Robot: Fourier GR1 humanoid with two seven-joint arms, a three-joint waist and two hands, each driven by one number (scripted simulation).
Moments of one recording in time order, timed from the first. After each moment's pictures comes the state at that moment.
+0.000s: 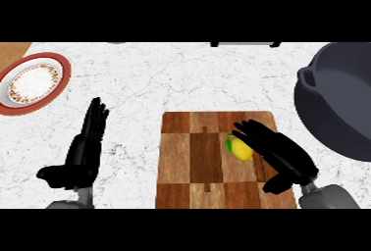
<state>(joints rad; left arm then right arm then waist) -0.01 0.11 -0.14 -1.59 0.06 0.24 -0.11 -0.13 -0.35 0.32 -1.46 0.92 0.05 -0.42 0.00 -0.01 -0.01</state>
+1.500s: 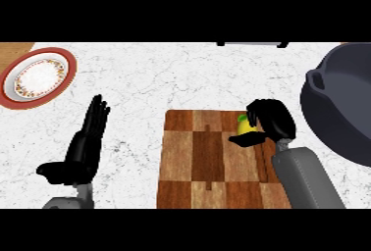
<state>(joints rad) -0.04 0.09 -0.10 -1.57 0.05 0.18 -0.12 -0.40 -0.11 0.06 -1.15 1.13 -0.02 0.03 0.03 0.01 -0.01</state>
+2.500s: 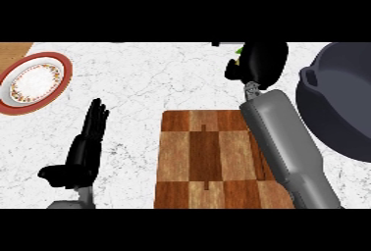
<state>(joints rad) -0.01 0.07 -0.09 -1.56 0.03 0.19 -0.13 -0.85 -0.04 0.08 -1.10 1.44 -0.11 0.82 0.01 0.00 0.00</state>
